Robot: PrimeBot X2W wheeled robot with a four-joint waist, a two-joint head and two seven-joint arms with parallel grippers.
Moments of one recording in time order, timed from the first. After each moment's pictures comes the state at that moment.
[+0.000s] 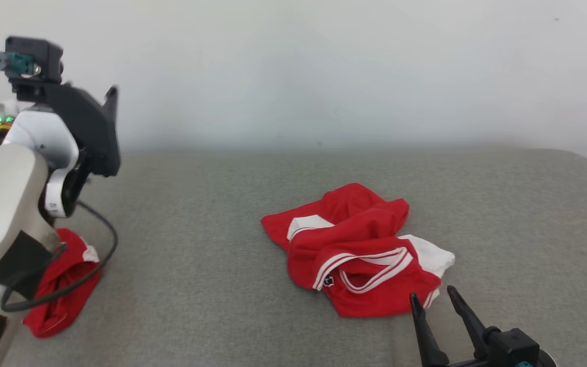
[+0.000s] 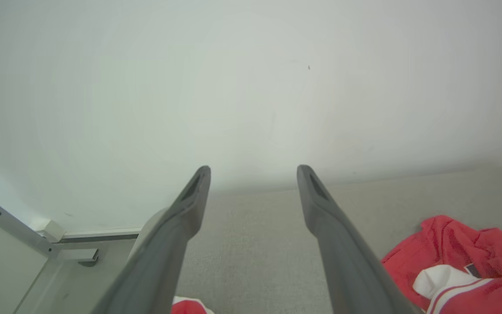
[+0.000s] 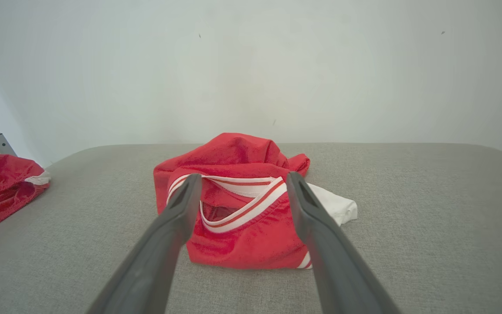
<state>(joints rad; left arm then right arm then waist) -1.02 0.49 -0.63 0.62 -0.72 0.08 0.39 0.11 -0.05 0.06 0.06 0.10 0.13 -0.13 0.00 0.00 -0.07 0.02</state>
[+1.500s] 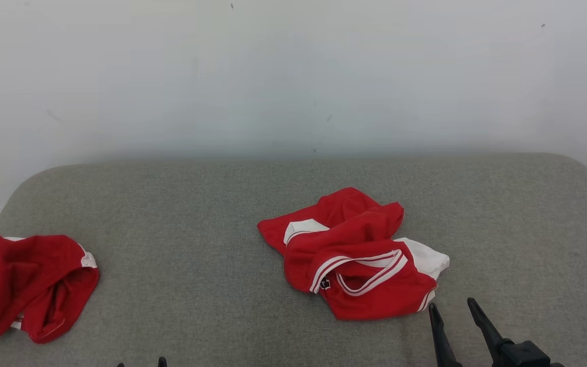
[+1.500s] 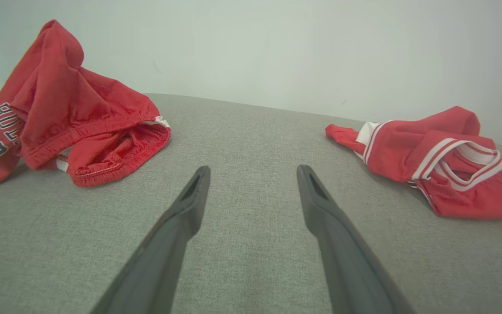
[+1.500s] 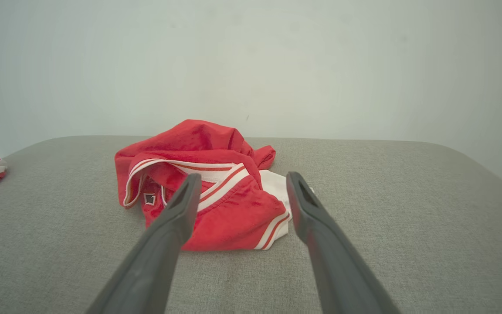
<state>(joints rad) 0.22 0.10 -0.10 0.10 -0.26 0.04 -0.26 0.13 -0.05 -0.02 0.11 0.03 0.13 -0.17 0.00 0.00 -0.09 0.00</state>
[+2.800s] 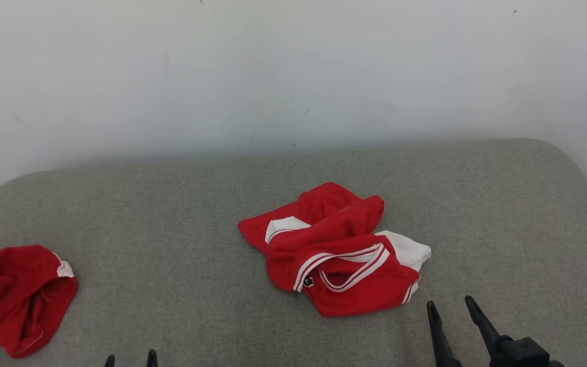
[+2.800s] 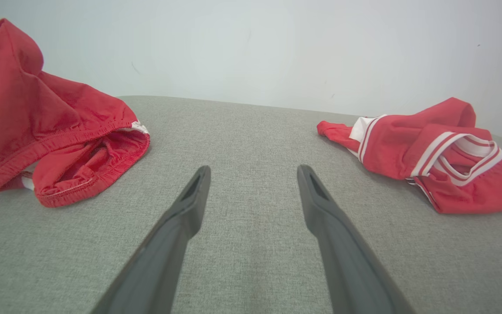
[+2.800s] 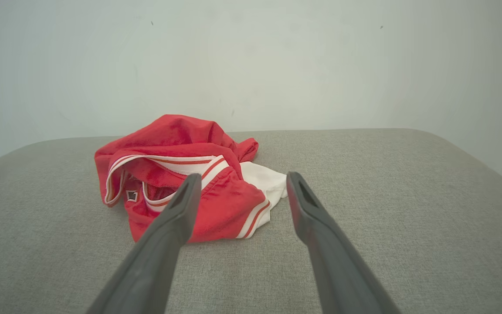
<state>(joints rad) 0.18 0.06 0.01 0.16 -0.20 -0.08 -0.26 0.12 -0.05 -0.02 0.11 0.05 0.13 -0.16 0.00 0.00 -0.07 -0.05</state>
